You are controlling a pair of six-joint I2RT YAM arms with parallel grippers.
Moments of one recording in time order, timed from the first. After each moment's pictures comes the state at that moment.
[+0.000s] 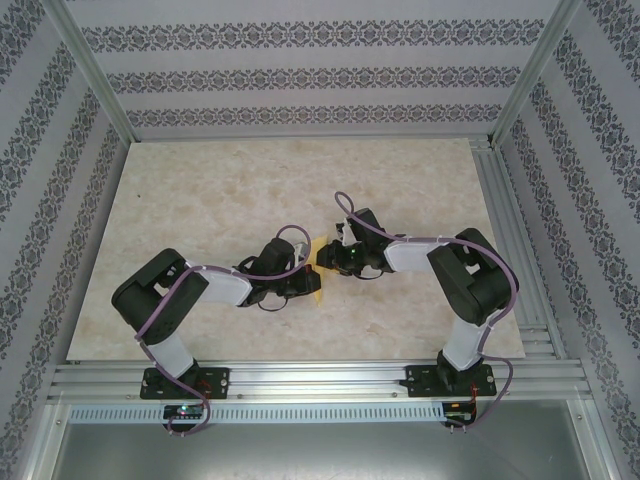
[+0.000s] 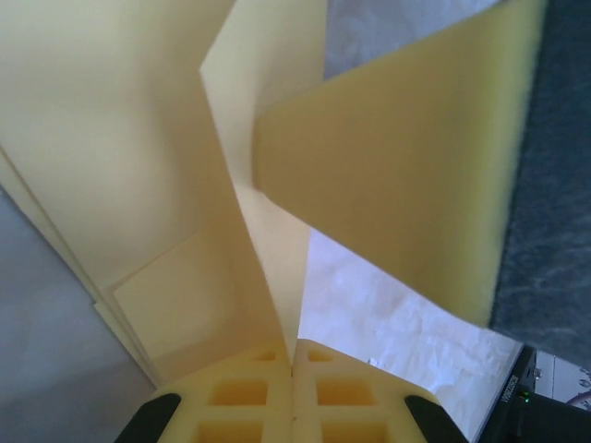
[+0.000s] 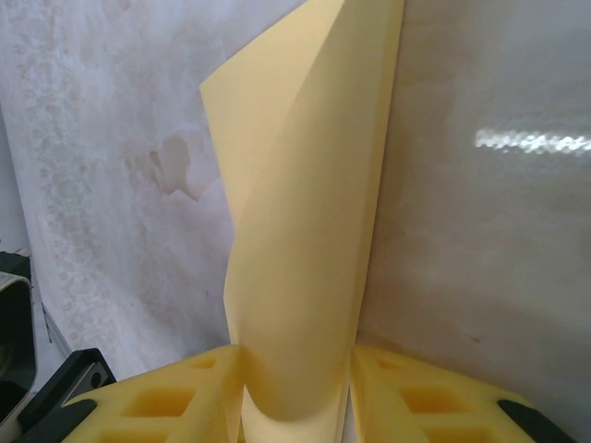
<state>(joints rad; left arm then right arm) -0.71 1.71 0.62 0.35 0.43 -0.92 0.56 1.80 0.85 0.04 -0.55 0.76</state>
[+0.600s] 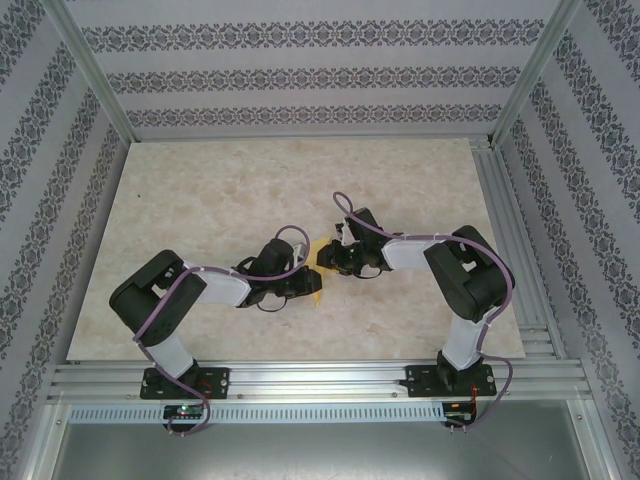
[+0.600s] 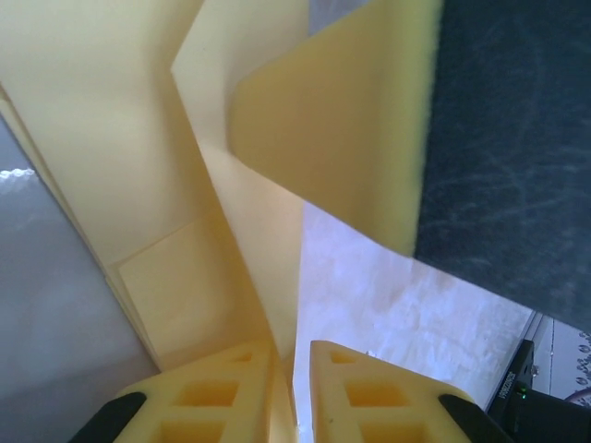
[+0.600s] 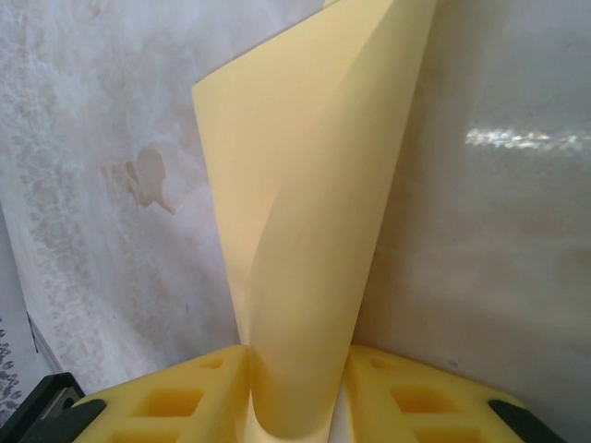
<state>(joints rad) -0.71 1.69 0.61 0.34 0.43 -0.92 0.56 1.83 0.87 0.01 -0.53 0.76</state>
